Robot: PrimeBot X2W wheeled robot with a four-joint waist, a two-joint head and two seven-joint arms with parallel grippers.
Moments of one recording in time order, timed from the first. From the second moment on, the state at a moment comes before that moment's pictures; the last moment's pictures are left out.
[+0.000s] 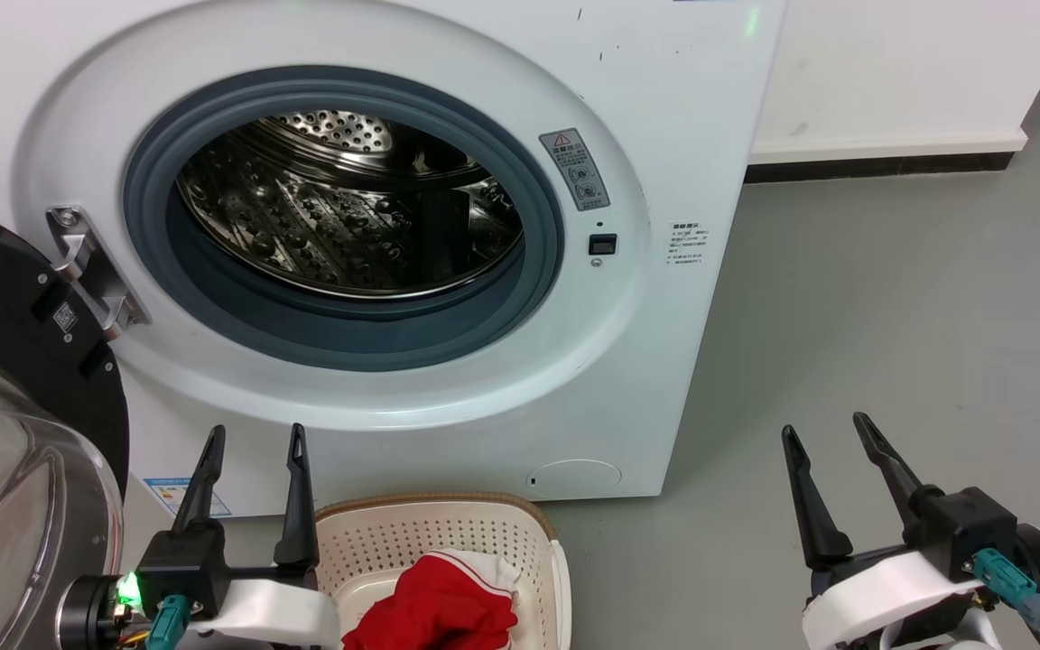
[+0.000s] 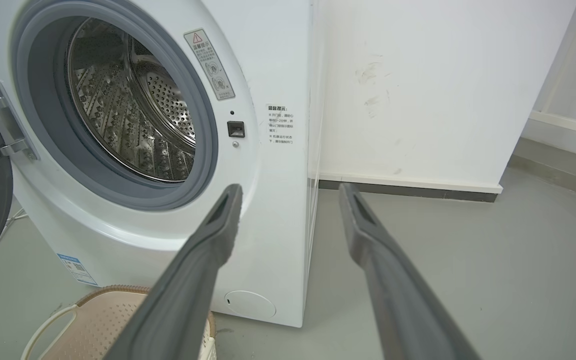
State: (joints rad) left arm 0.03 0.14 -0.07 0.01 -0.12 0.09 -0.23; right arm 0.00 -0.05 0.06 0.06 0.05 0.13 -0.15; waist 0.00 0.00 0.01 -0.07
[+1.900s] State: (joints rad) left arm 0.00 0.12 -0.03 0.12 -0.75 0.01 -0.11; right arm -0.01 -0.08 0.04 0.14 0.72 0.13 -0.07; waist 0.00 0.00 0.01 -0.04
